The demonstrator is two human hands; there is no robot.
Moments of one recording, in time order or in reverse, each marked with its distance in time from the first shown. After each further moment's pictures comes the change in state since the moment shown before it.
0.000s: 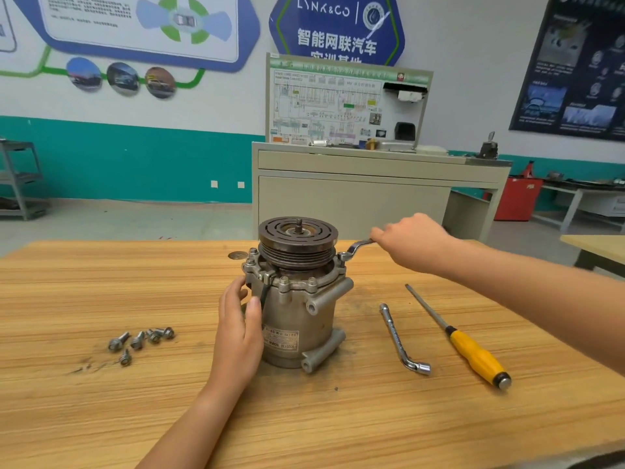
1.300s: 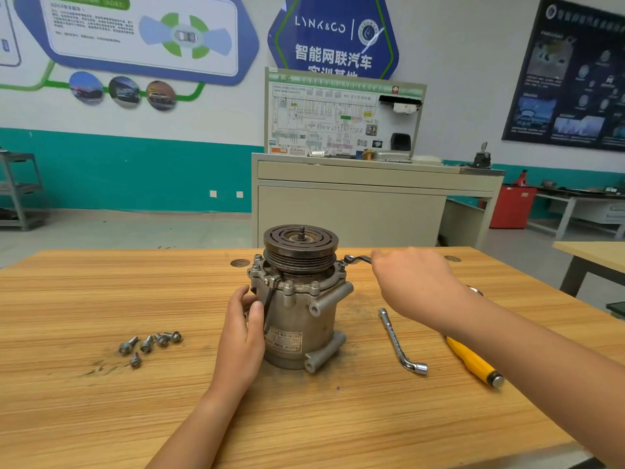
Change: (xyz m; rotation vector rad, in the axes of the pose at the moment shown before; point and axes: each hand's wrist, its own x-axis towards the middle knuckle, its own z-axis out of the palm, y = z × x) left_hand -0.002 0.001 -0.006 -0.051 -0.045 -0.076; right_hand -0.052 -0.048 -0.056 0.229 -0.122 0.258
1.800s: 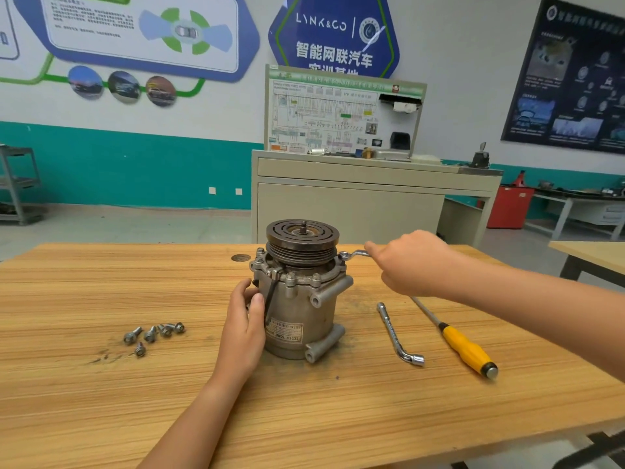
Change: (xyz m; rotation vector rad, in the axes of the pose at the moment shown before) left_hand -0.002 0.003 -0.002 -0.058 -0.029 -0.027; right_hand 0.021 0.020 0.011 -0.260 0.043 -0.227
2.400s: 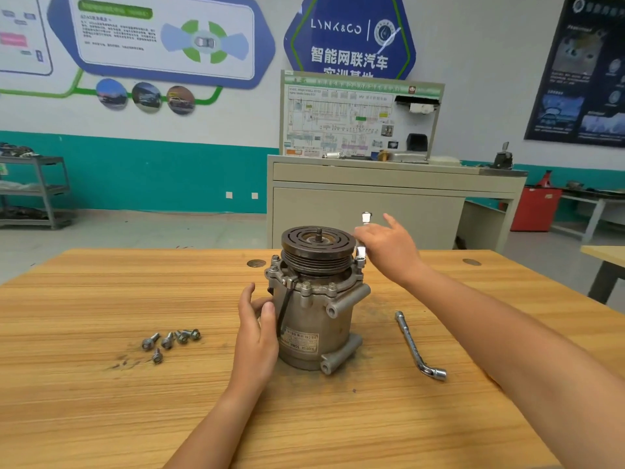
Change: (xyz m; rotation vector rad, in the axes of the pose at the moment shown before) left_hand 0.002 -0.002 0.001 -0.015 0.036 -0.023; right_hand 0.085 -0.012 0.057 0.476 0.543 0.083
